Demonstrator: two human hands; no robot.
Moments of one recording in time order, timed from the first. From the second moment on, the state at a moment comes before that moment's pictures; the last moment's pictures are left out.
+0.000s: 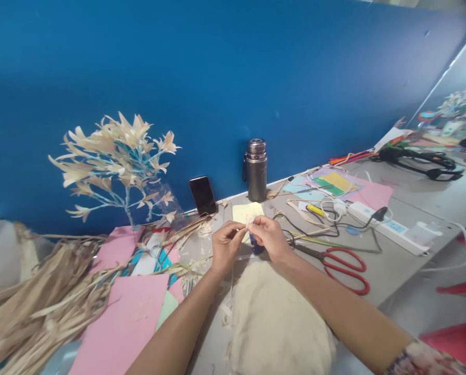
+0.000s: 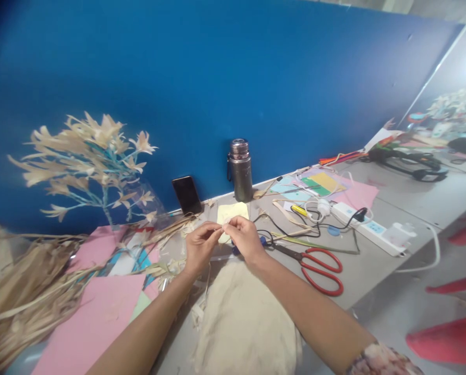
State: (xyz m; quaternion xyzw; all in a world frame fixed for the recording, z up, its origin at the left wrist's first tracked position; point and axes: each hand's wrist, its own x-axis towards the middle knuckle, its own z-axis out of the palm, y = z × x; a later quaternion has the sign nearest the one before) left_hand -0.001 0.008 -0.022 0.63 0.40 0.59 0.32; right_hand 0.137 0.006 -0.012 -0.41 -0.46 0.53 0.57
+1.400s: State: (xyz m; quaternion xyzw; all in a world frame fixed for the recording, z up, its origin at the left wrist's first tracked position) left_hand -0.017 0.018 -0.027 0.46 0.31 0.43 0.71; right_hand 0.155 -0.004 0.010 -0.37 -0.59 0.52 0.50
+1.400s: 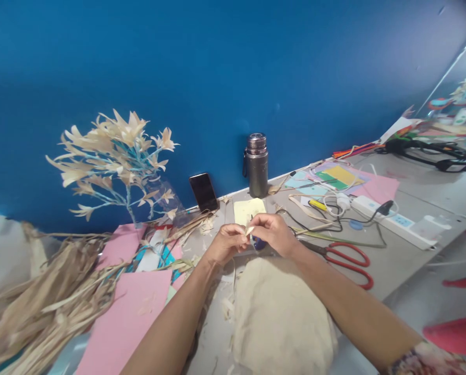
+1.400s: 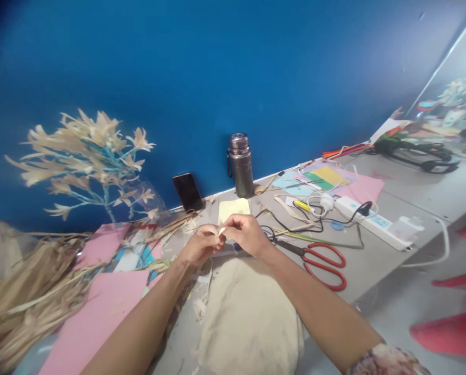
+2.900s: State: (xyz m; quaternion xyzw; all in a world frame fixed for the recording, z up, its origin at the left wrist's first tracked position) left_hand -0.032 0.024 -0.023 0.47 0.28 0.38 0.75; right_hand 0.164 0.000 0.002 -0.32 -0.61 0.59 0.42
